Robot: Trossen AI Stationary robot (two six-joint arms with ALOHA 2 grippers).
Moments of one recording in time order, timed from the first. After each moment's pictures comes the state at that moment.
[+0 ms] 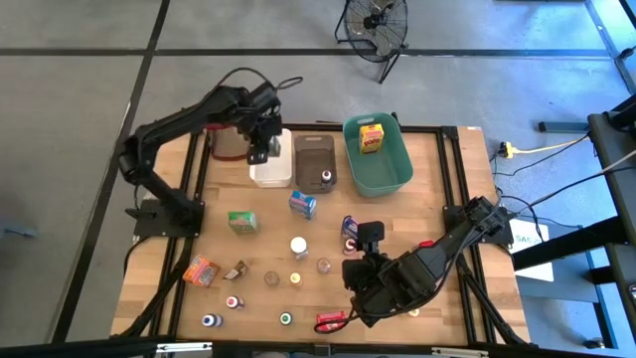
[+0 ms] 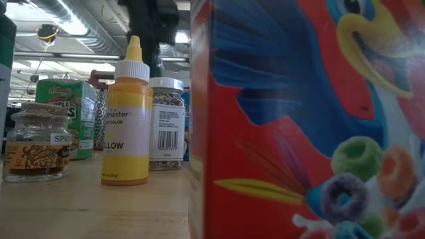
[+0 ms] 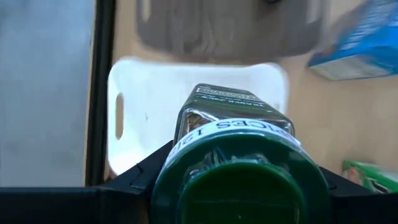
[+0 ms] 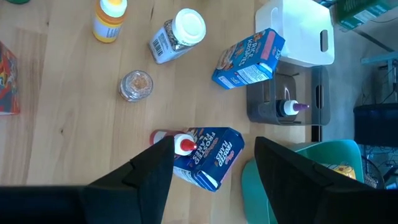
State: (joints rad) left arm 0.64 1.57 1.52 -1.23 0.03 0.48; right arm 0.65 2.03 2.17 -1.57 0.65 0.43
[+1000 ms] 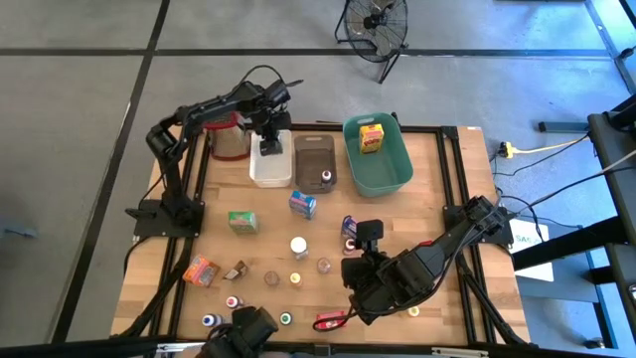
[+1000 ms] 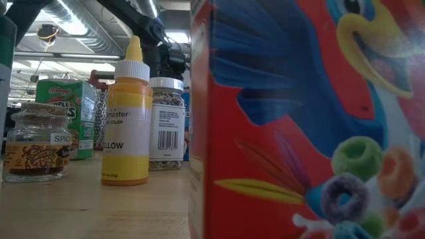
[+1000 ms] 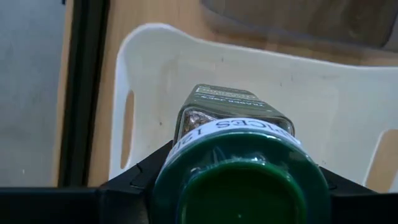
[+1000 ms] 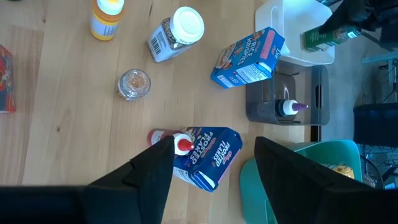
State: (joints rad) left arm 0.80 1.86 1.51 -1.07 0.09 0.55; right arm 0.64 2.03 2.17 -1.57 0.65 0.41
